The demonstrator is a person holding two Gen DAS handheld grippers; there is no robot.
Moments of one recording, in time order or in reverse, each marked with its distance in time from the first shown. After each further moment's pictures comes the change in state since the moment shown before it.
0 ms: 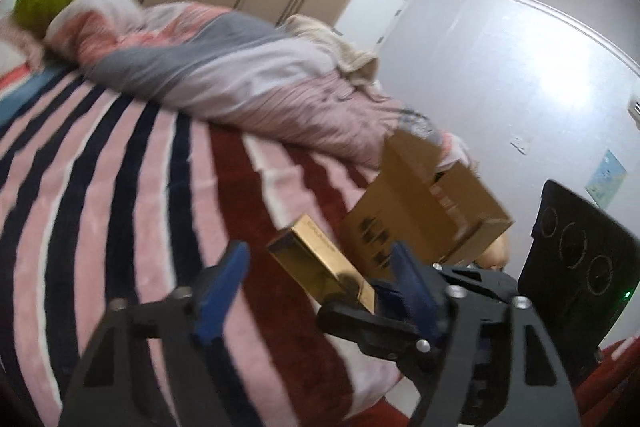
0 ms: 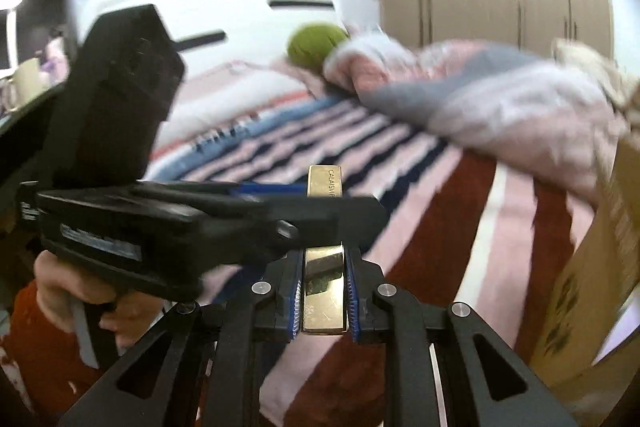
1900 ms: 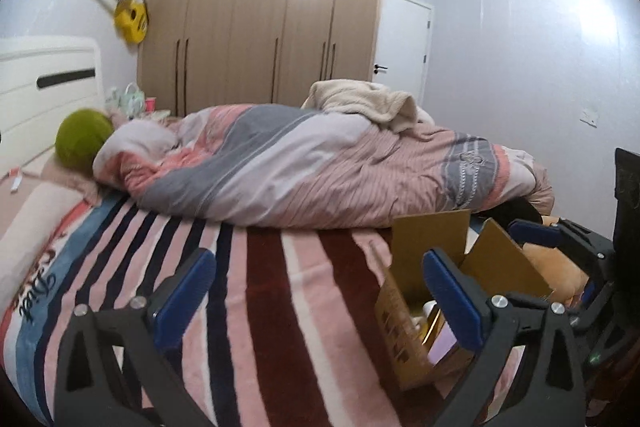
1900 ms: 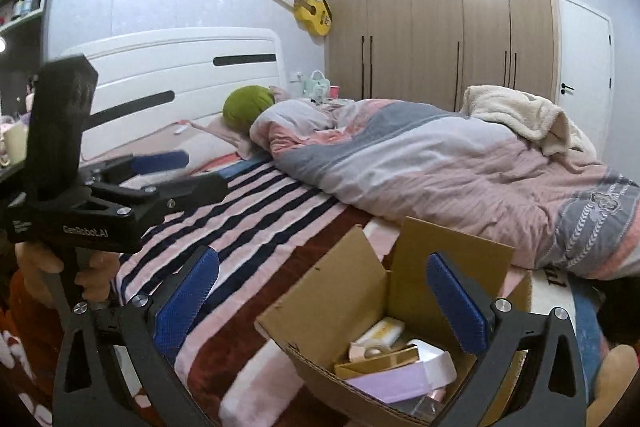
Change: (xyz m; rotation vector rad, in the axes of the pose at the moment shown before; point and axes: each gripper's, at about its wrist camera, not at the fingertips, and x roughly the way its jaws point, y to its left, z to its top) left arm 0.015 -0.120 0.071 0.220 -0.159 0.412; right arm -0.147 -0.125 0.043 0.046 -0.113 -0.164
